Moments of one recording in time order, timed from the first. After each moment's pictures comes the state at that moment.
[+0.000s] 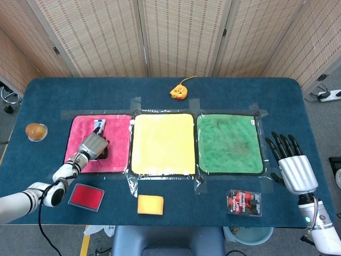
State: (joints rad) left arm -1.02 -1.38 0.08 -1.25 0.88 0.58 0.63; right arm 0.23 -1.09 0.07 -1.71 -1.51 1.40 -0.28
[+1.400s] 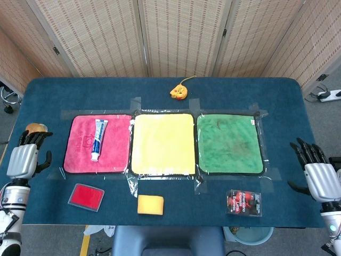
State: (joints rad) left arm -0.43 -1.13 -0.08 -1.67 1.11 1.36 0.07; right arm 0.14 -0.98 0.05 -1.72 -1.45 1.40 0.00
